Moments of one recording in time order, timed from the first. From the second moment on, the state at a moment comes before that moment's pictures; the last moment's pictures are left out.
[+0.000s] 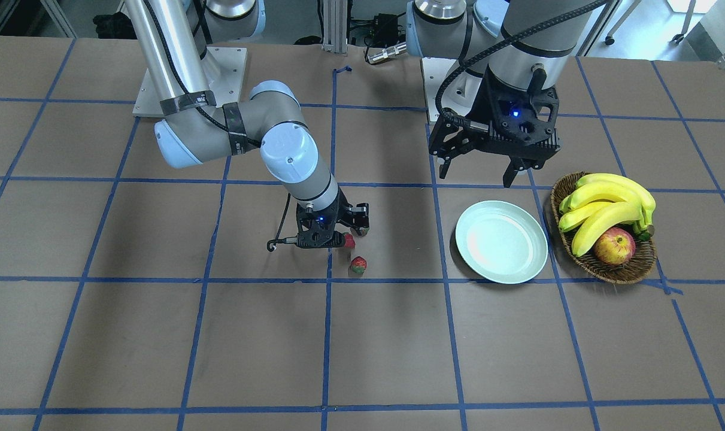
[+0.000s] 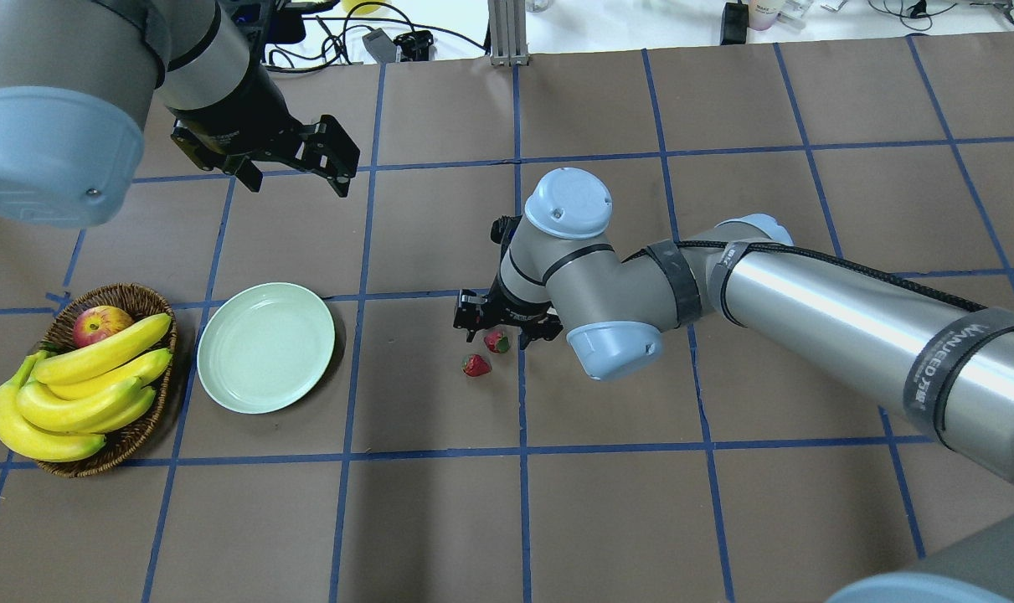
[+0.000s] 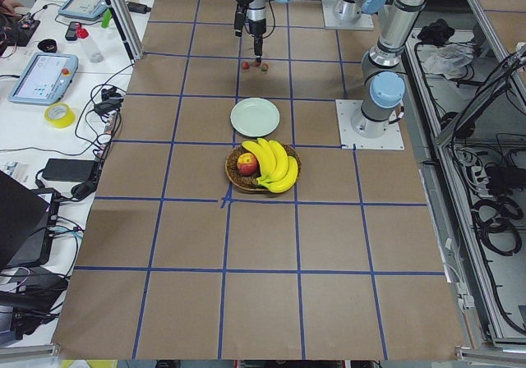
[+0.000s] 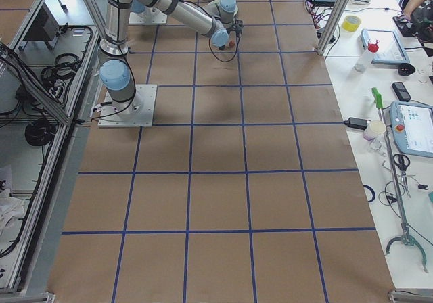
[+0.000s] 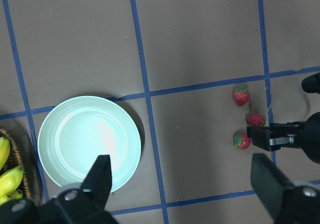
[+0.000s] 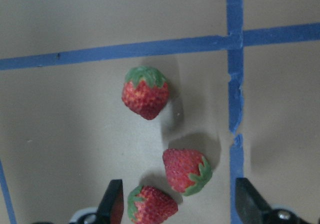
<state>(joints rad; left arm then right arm) -1.63 -1.59 -1.61 -1.39 1.55 0.07 1.93 -1.15 1.88 -2.37 -1.27 0.44</state>
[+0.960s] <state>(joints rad) -1.66 -1.66 -1.78 -1.17 1.52 0.05 1.73 -1.40 1.55 -1.74 -1.51 0.16</state>
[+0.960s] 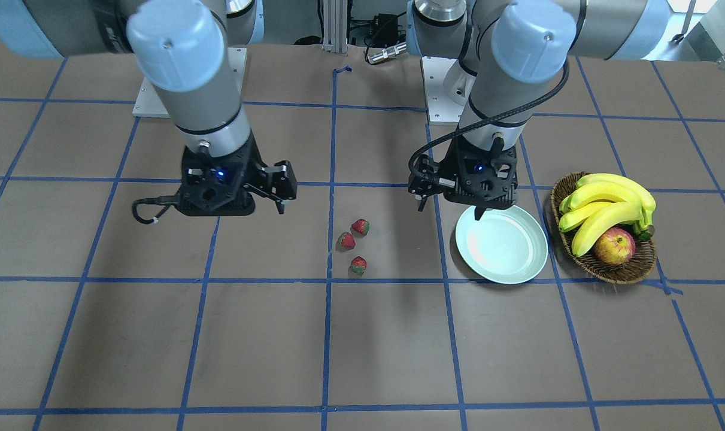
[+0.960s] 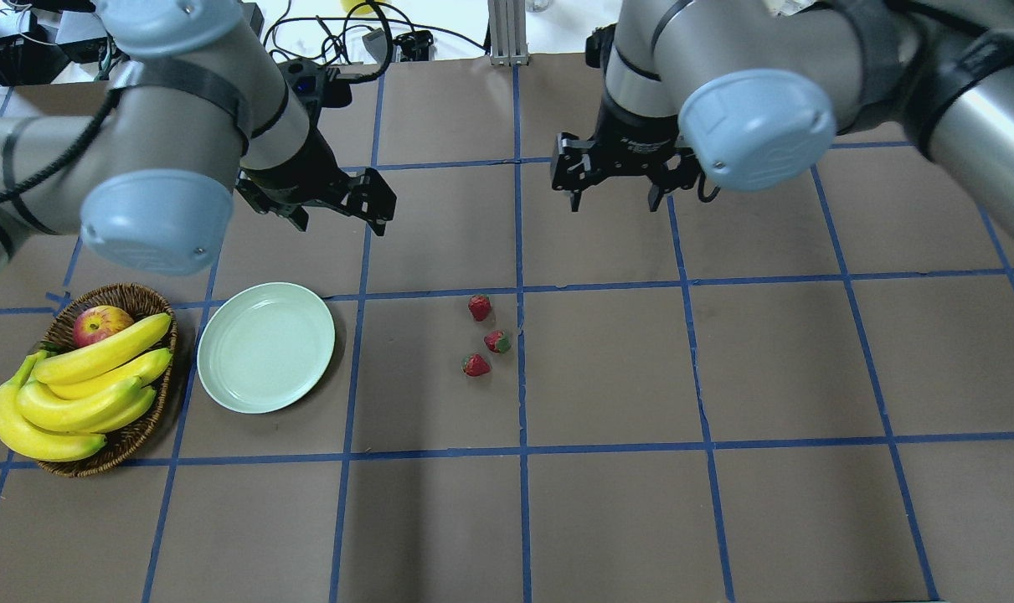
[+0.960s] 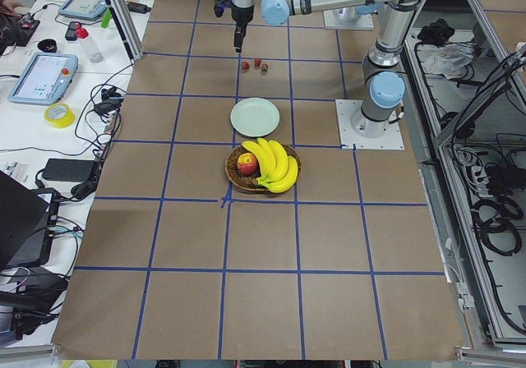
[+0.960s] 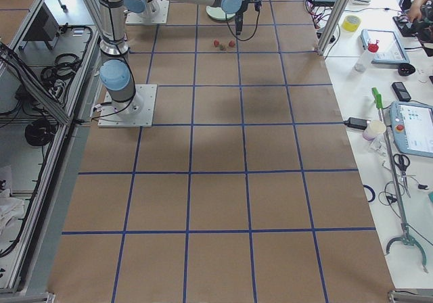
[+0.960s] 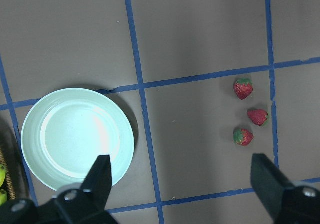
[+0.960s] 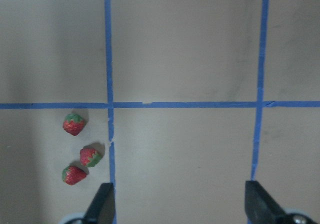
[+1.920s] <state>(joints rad) -1.81 -1.83 -1.91 -0.97 1.51 -0.12 1.67 -1.51 1.52 -1.59 -1.60 0.04</state>
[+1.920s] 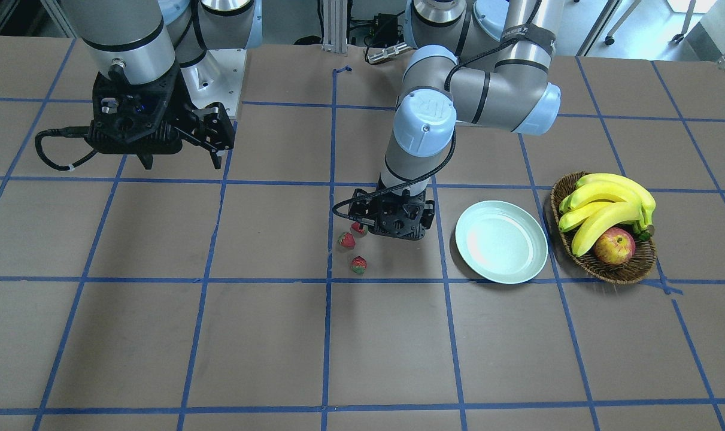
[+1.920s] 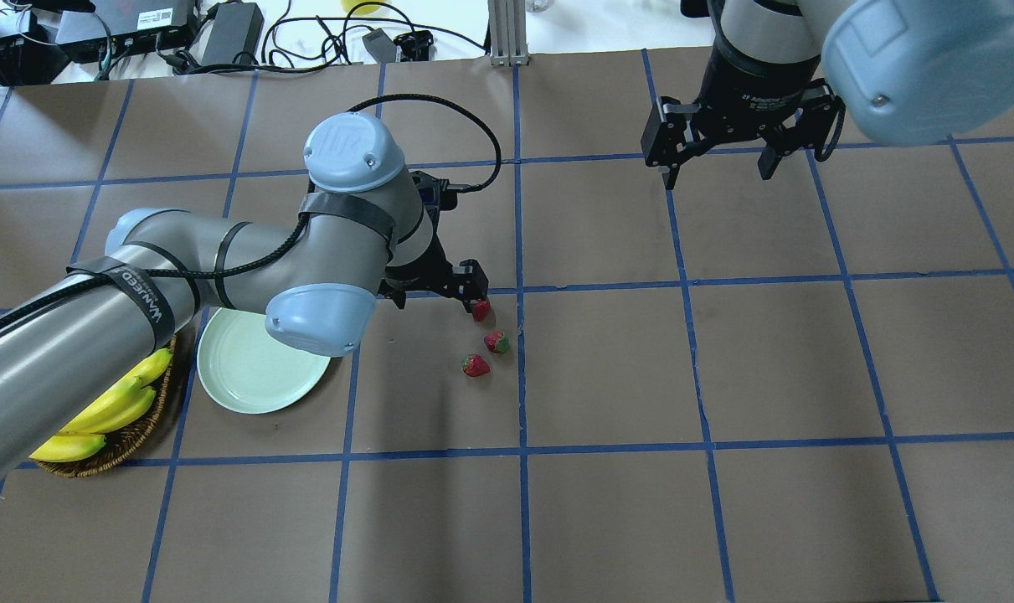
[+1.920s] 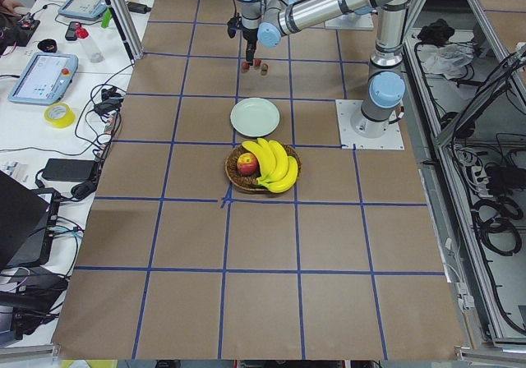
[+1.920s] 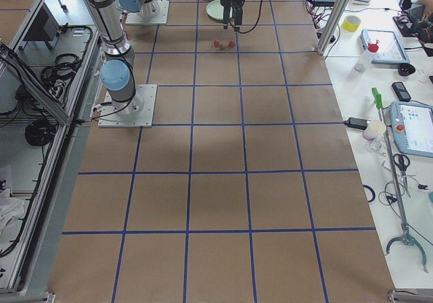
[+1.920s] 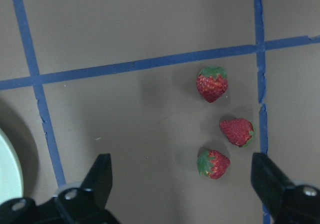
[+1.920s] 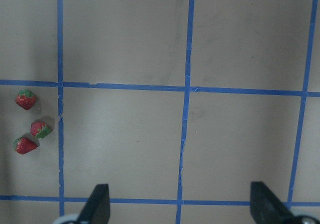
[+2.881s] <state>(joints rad) -1.87 -1.91 -2.02 -0.81 1.50 -0.23 1.67 -1.51 1.51 -1.60 -1.60 0.03</state>
